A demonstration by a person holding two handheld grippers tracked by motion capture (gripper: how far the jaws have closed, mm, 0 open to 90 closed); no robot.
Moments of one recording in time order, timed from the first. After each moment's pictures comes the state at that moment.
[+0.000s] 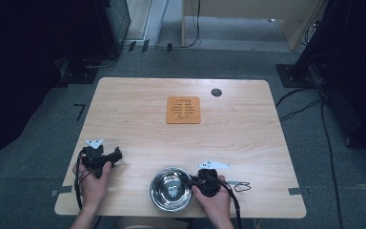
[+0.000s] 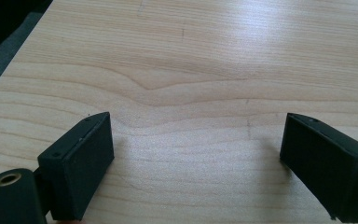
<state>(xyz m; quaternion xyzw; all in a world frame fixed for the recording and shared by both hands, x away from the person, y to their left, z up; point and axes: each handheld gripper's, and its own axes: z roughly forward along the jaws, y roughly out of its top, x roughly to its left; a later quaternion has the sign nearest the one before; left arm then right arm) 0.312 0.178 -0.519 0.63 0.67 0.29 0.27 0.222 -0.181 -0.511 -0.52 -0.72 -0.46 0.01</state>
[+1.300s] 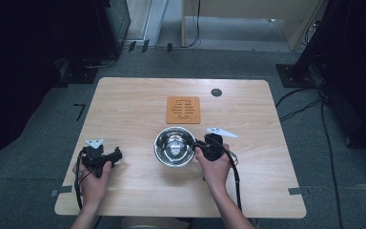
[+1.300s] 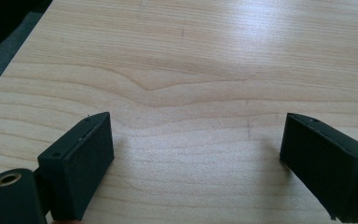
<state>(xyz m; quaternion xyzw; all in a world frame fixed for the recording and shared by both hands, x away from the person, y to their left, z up) 0.313 0.178 -0.519 0.63 0.67 0.29 0.27 0.309 -0.194 -0.469 -0.57 -0.64 -0.52 -0.05</state>
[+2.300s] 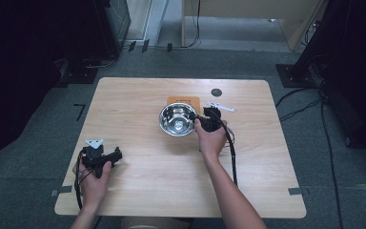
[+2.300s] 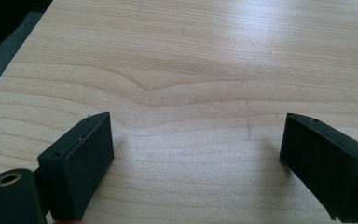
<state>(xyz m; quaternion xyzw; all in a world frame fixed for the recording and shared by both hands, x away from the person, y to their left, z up) 0.313 0.179 -0.519 0.63 0.67 0.29 0.27 0.401 -0.196 -0.466 -0.63 -0.60 -0.49 -0.08</state>
